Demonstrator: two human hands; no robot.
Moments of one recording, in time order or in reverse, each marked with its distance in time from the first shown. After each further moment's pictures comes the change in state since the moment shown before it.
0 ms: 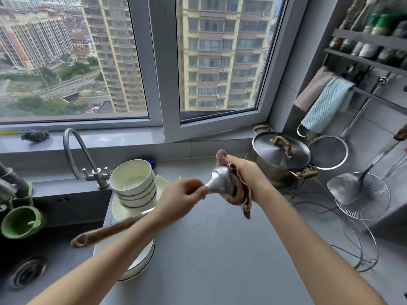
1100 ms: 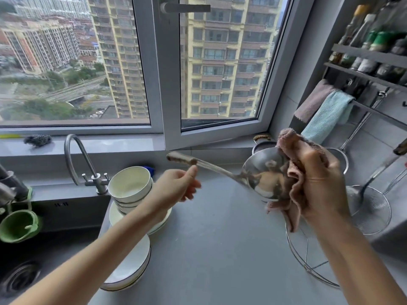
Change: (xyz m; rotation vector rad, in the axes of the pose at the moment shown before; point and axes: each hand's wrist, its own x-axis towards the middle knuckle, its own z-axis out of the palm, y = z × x) left_hand 0.011 0.047 -0.024 -0.212 0.090 -0.306; right_hand -0.112 -0.077 -0.035 0.322 0.206 -0.496
